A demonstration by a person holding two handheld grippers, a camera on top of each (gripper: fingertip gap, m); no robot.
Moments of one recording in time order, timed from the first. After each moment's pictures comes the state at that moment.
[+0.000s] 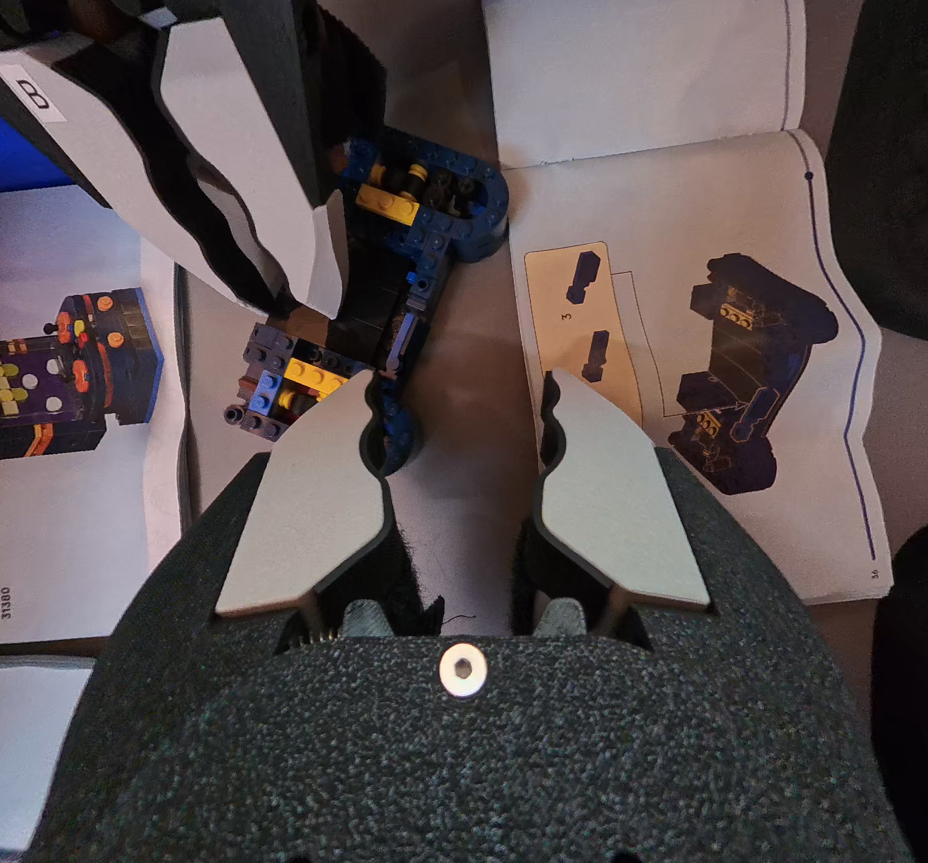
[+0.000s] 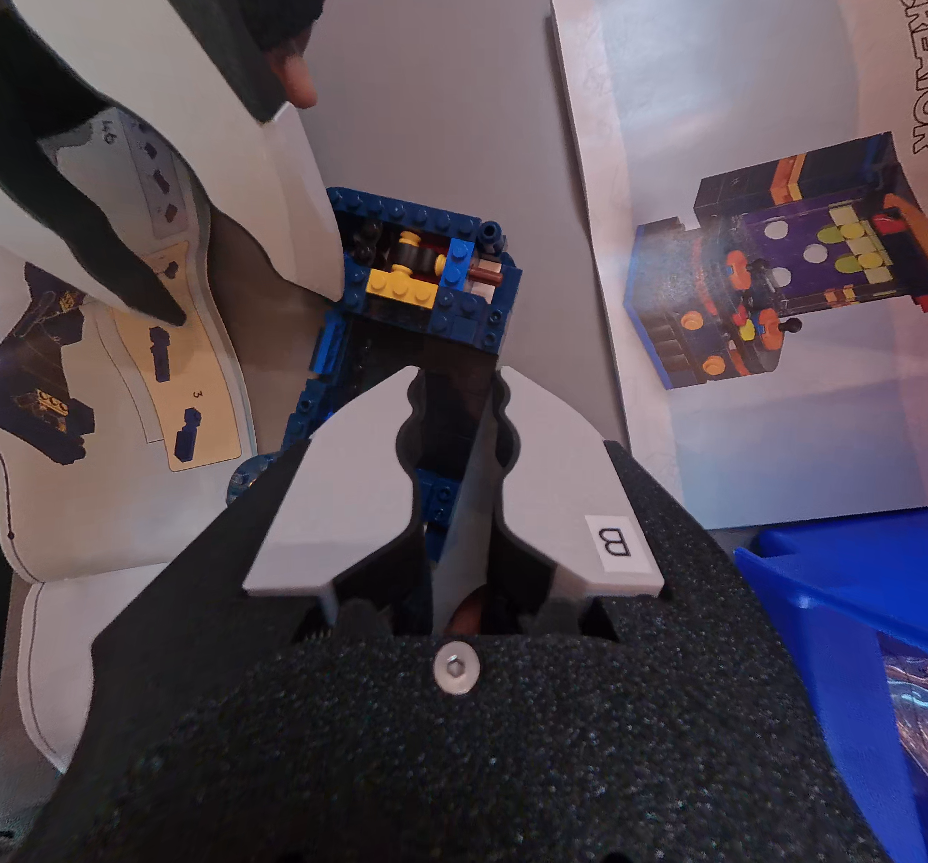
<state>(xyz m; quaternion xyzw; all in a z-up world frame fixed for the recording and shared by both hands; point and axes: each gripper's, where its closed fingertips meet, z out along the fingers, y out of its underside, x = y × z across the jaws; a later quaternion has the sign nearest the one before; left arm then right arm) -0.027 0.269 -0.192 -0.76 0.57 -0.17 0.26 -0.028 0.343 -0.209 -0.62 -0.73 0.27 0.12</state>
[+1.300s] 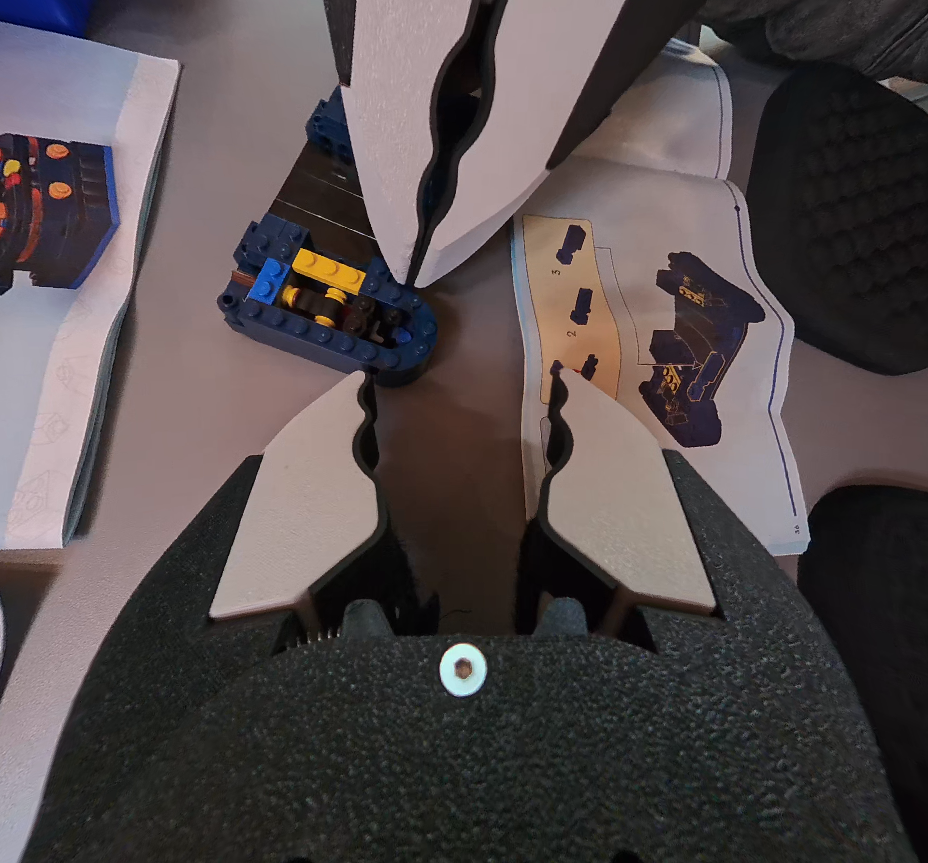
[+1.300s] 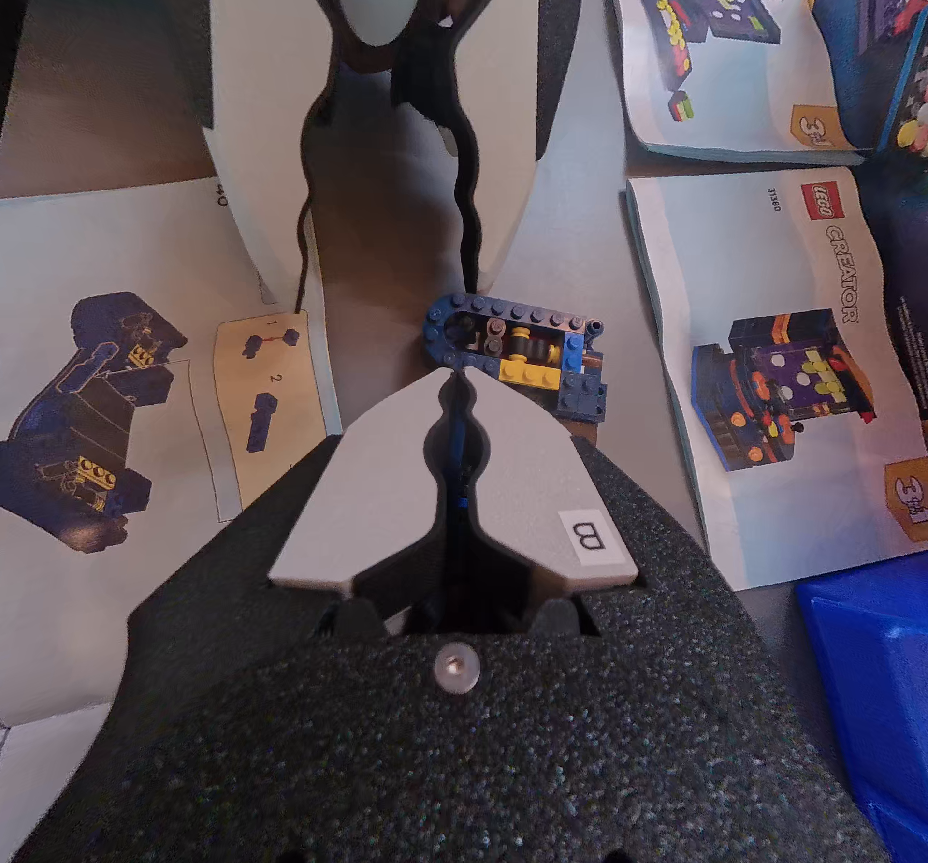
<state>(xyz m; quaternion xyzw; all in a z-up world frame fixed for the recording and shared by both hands) -0.055 0.258 -0.197 -0.79 0.47 -0.29 0.27 -0.045 0.290 -0.190 -0.56 -0.74 0.25 0.27</state>
